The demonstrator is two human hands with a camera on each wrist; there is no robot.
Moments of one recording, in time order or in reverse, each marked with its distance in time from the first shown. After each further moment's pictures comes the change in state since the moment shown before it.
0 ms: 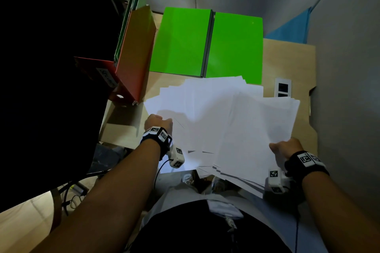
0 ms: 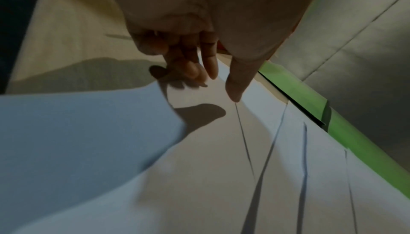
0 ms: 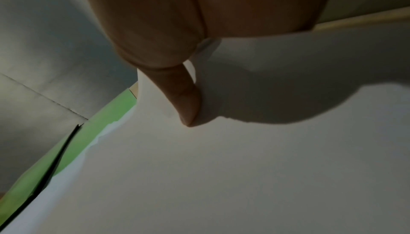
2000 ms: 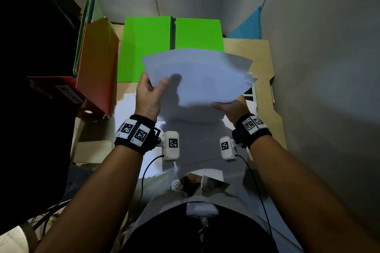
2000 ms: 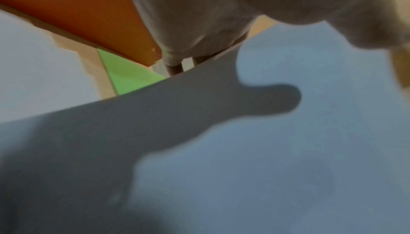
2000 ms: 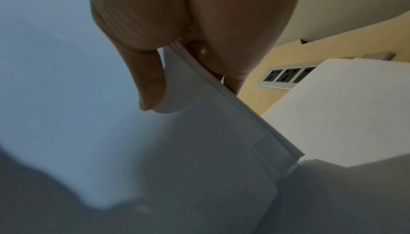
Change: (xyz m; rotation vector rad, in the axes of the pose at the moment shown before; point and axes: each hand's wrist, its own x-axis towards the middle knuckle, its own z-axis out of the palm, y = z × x) left_hand -0.125 0.112 -0.042 -0.886 -0.372 0.790; right_hand -0.055 -0.098 0.037 0.470 -0.116 -0.626
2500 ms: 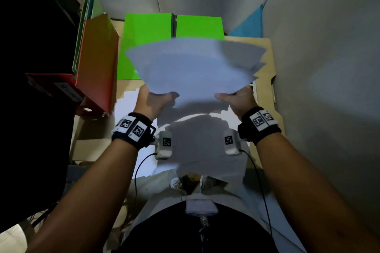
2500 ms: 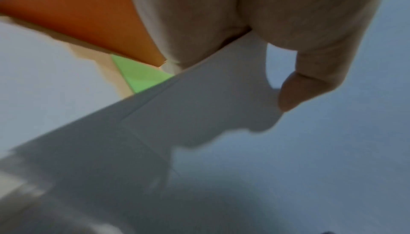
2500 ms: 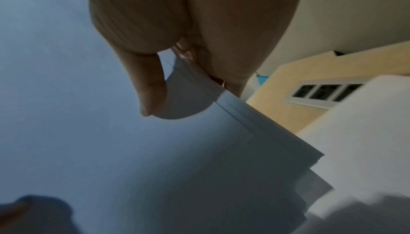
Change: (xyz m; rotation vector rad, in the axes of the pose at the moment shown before) left_hand 0.009 -0.021 -0.017 0.248 -0.028 -0.162; right_hand 0.008 -0.022 -0.007 -0.092 -0.038 -0.080
